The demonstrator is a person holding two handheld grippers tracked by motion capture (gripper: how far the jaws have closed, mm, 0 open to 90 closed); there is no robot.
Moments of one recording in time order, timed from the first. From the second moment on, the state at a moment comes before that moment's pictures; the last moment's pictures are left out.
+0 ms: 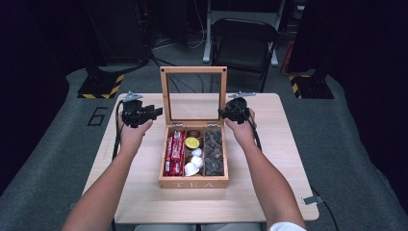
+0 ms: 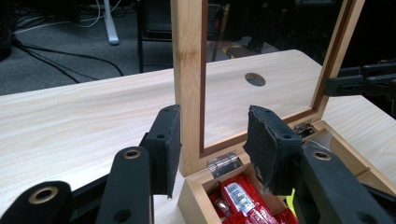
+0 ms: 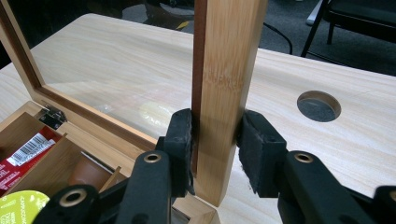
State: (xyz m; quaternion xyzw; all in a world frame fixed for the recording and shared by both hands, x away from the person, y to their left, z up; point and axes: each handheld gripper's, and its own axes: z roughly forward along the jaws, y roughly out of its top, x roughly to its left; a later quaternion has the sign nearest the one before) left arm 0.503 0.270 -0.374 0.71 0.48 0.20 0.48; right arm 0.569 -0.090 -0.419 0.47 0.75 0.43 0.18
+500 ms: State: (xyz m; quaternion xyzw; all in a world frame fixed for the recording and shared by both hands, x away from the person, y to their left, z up) left arm 0.498 0.269 -0.374 0.71 0.48 0.20 0.47; right arm 0.566 -0.090 -0.417 0.47 0.75 0.43 0.18
